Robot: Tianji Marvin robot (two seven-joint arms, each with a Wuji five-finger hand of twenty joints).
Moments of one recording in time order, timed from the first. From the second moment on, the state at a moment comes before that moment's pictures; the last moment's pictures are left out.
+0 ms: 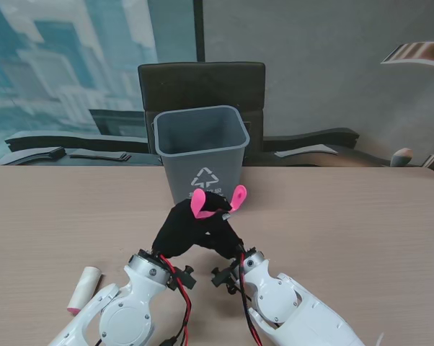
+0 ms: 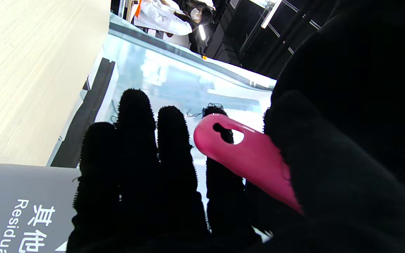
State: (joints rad) left arm 1.70 -1.19 -1.03 -1.86 0.40 -0.26 0.32; right arm -1.39 -1.27 0.79 -1.33 0.12 -0.63 -0.16; left_hand 1.19 -0.17 -0.04 -0.04 0.59 0.08 0.86 0.37 0.90 0.14 0.73 0.57 0.84 0.16 0.90 0.65 0.44 0.19 1.30 0.61; right_hand 0.49 -0.57 0.80 -0.17 0.76 0.01 0.61 0.53 0.91 0.17 0.67 0.41 0.98 0.17 0.55 0.44 0.48 0.17 1.20 0.46
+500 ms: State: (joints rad) left arm 1.70 -1.19 -1.03 -1.86 0.41 -0.26 0.31; right arm -1.45 -1.28 0.82 -1.39 0.09 -0.60 -0.26; left_hand 1.19 -0.16 -0.05 -0.04 0.59 0.08 0.87 0.37 0.88 0.13 0.71 0.57 0.84 0.12 0.90 0.65 0.45 0.12 1.28 0.59; right_hand 0.64 -0.53 0.69 -0.22 0.78 0.06 0.80 0.42 1.09 0.21 0.79 0.47 1.17 0.18 0.76 0.52 0.60 0.23 1.28 0.48
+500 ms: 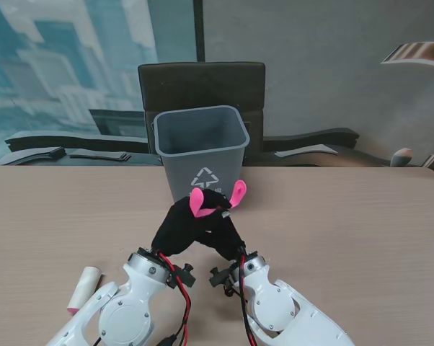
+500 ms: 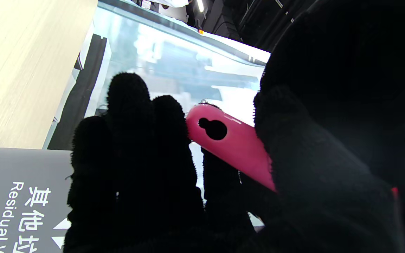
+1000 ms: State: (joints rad) left arm 1.71 -1.18 -1.08 -1.88 0.44 -0.22 0.25; right arm -1.48 -1.25 0.89 -1.44 -0.11 -0.54 -0.26; left_hand 0.79 -0.27 0.33 -0.03 0.41 0.18 0.40 0.30 0.60 0.22 0.56 0.48 0.63 0.12 0.80 0.63 0.29 0.07 1.20 0.63; right_hand 0.66 -0.53 0.81 -0.23 0.89 0.21 0.87 0.69 1.18 0.33 0.98 0.80 1.28 0.30 1.23 0.73 0.70 0.33 1.33 0.57
